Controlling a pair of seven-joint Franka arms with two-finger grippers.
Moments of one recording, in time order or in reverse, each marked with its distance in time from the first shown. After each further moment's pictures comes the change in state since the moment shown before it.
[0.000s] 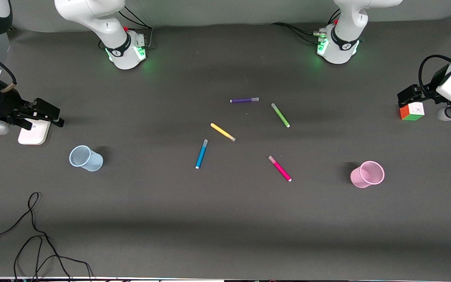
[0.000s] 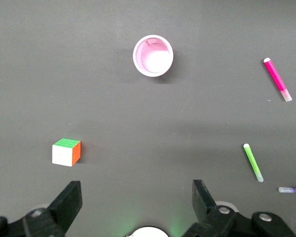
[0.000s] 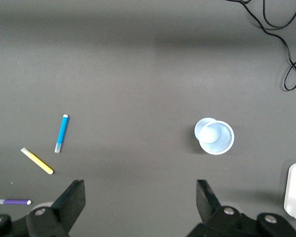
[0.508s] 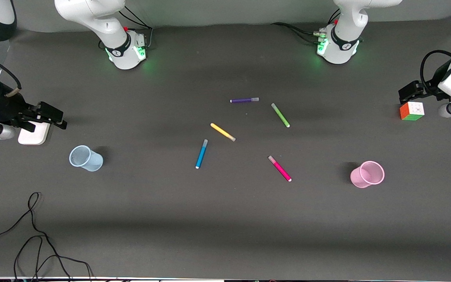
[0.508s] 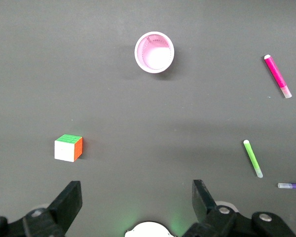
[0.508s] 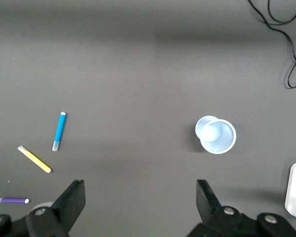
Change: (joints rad) left arm 0.008 0.000 -0.004 0.015 0.001 -0.030 0.000; right arm 0.006 0.029 0.003 0.000 0.000 -0.001 0.000
